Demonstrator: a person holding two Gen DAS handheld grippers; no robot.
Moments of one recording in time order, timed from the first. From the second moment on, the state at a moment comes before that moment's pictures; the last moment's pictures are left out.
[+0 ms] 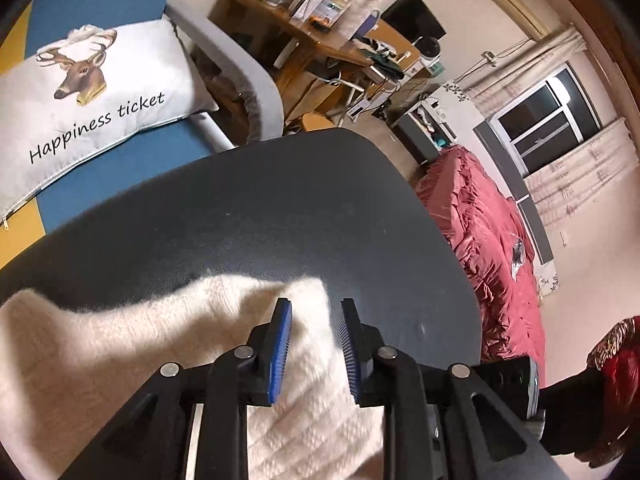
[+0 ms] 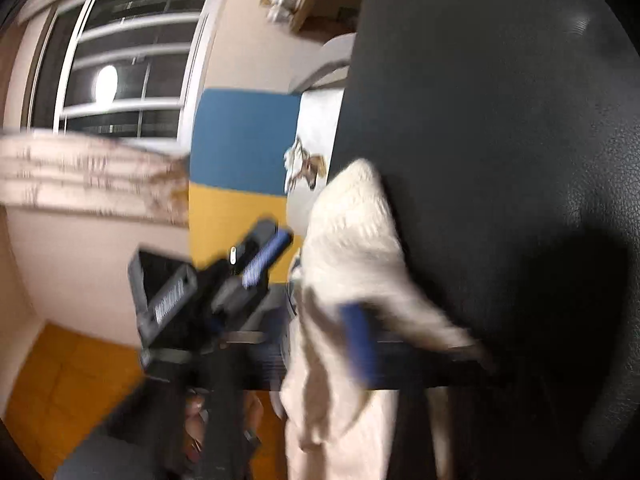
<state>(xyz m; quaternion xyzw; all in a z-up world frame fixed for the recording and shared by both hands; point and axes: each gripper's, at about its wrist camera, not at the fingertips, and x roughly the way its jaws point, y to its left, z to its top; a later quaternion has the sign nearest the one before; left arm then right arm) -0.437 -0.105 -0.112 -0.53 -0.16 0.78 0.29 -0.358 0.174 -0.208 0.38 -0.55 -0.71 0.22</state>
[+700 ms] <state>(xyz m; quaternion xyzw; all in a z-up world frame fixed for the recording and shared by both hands) -0.444 -0.043 -0.136 -0.57 -0.05 0.75 0.34 -0.338 0.196 -0.226 0.40 -0.58 -0.67 0.23</state>
